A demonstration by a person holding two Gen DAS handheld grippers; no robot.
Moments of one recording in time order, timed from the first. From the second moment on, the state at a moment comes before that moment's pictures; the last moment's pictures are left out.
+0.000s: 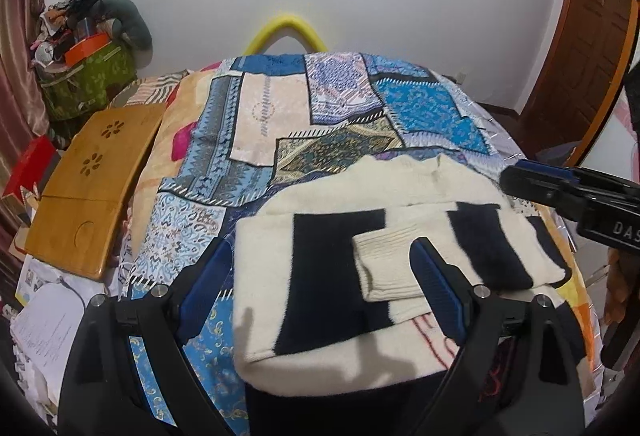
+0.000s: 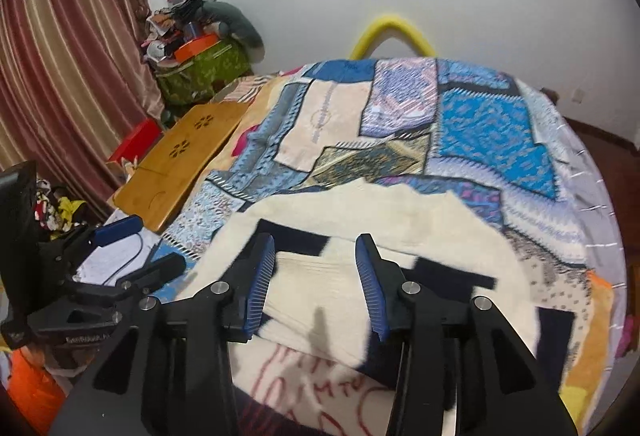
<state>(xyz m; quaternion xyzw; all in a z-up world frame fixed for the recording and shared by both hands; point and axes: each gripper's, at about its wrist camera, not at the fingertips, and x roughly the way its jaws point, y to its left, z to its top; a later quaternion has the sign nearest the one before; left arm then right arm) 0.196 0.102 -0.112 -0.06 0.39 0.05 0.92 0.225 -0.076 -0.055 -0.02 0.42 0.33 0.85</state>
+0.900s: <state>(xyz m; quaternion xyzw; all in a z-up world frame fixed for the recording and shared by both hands) 0.234 0.057 -0.165 -0.09 0.50 0.02 0.86 0.202 -0.210 -0.074 -0.03 0.41 0.22 0.89</state>
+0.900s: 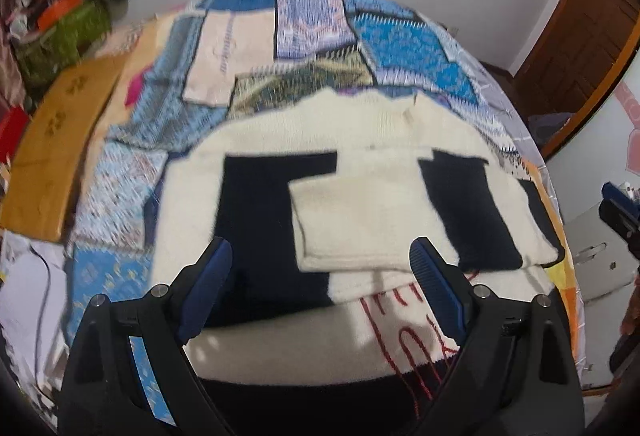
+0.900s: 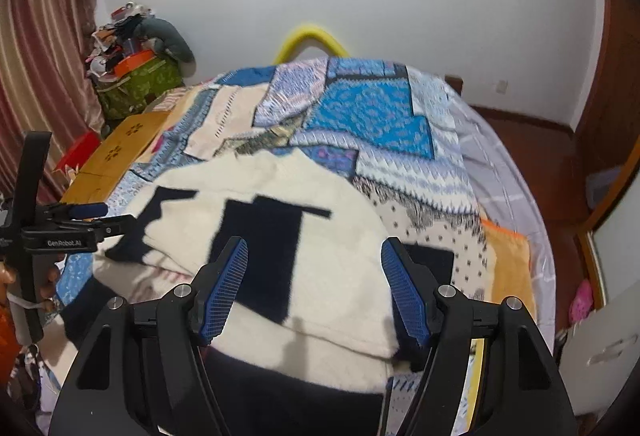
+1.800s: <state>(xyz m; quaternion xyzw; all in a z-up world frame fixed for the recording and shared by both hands) 0.279 0.077 -0.226 -0.30 0.57 0.01 0.77 0.211 -0.261 -0.140 0.02 0.47 0.20 0.86</state>
